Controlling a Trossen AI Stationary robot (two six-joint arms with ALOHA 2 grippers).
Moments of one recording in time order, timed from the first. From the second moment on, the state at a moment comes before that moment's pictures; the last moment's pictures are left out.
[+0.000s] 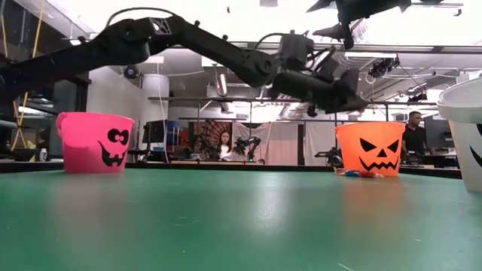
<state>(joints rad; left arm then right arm) 0.29 2.64 2.32 0.12 0.11 -0.04 -0.76 1.06 1.04 0.05 -0.16 0.66</state>
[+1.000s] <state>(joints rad) 0.22 2.23 2.34 -1.09 0.25 0.03 -0.76 1.07 1.04 0.03 -0.24 0.63</state>
